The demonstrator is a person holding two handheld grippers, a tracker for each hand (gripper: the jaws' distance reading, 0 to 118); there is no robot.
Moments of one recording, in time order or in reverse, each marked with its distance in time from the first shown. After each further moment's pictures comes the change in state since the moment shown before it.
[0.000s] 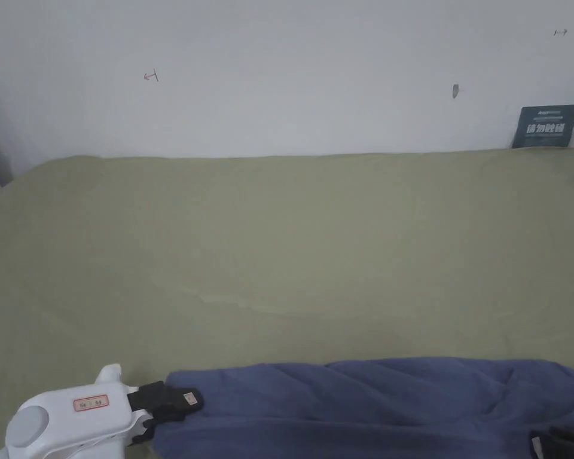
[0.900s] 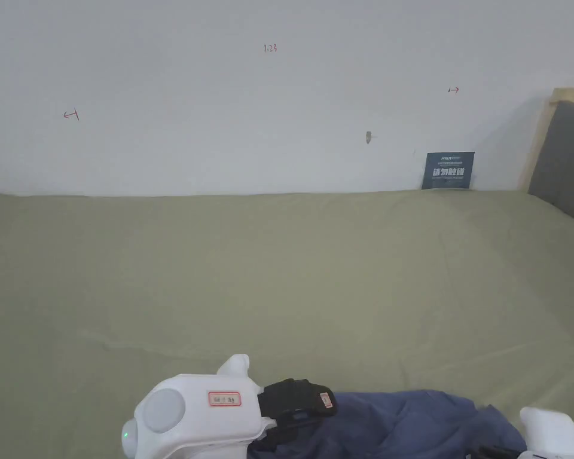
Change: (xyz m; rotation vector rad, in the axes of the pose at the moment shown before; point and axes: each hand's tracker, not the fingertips) left arm 0.202 -0.127 -0.153 -0.294 -0.192 -0.276; right arm 0.056 -0.002 0.012 0.089 -0.094 -0.080
